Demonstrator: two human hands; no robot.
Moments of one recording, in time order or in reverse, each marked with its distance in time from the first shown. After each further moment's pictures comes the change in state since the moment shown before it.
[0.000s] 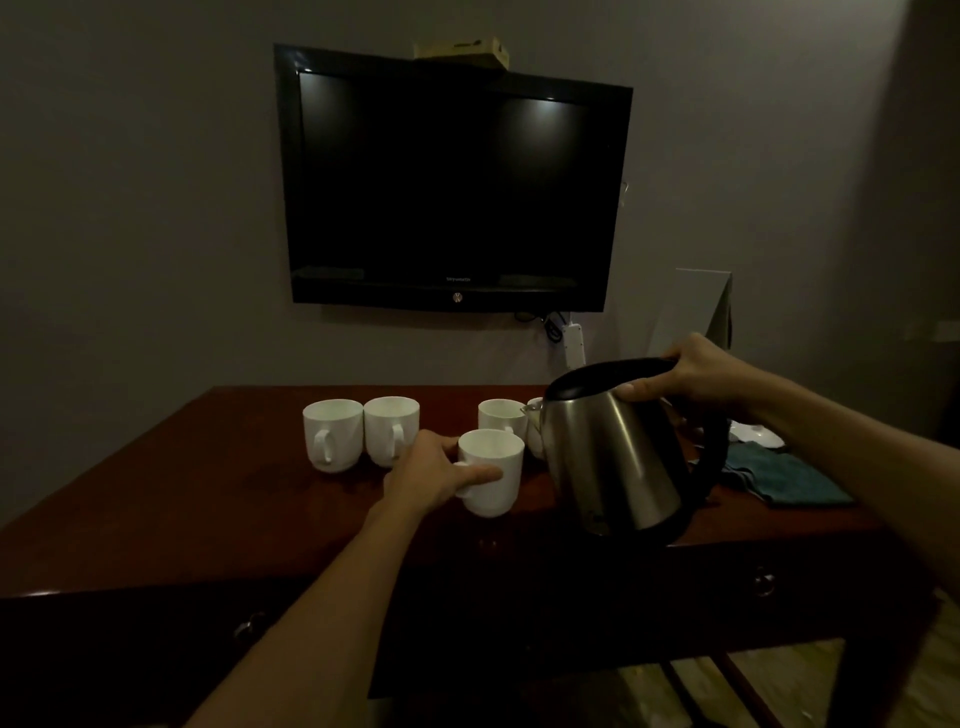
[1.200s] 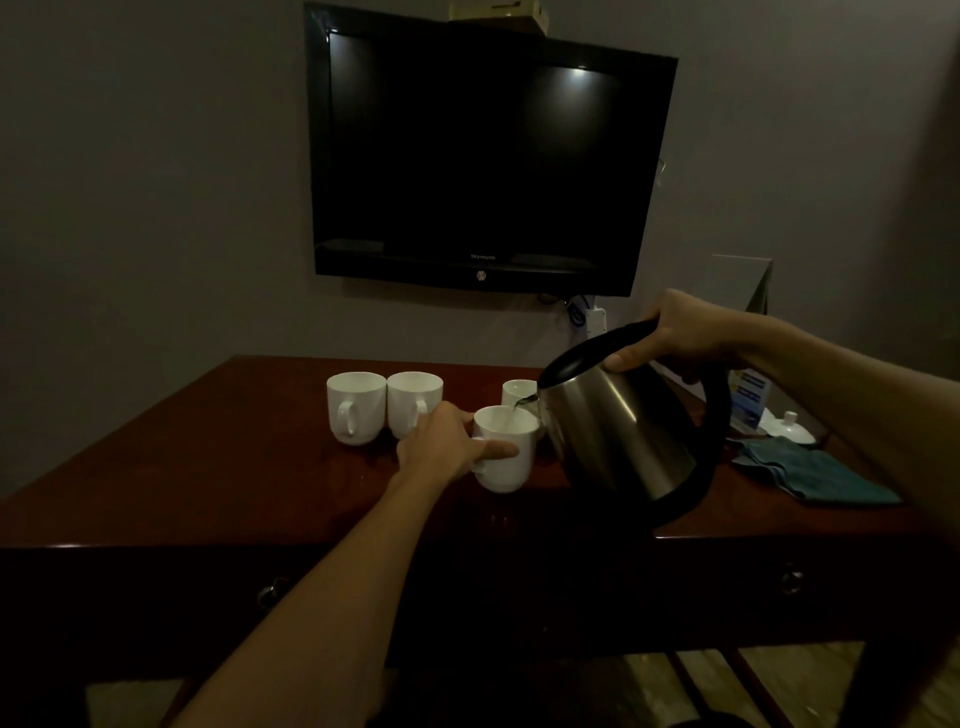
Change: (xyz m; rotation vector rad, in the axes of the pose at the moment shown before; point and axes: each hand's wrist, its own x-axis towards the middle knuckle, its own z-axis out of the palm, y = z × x) left_hand -0.002 0.006 -0.009 0.213 0.084 -0.028; right_hand 0.038 -0.045 0.017 -0.250 -0.073 -0.015
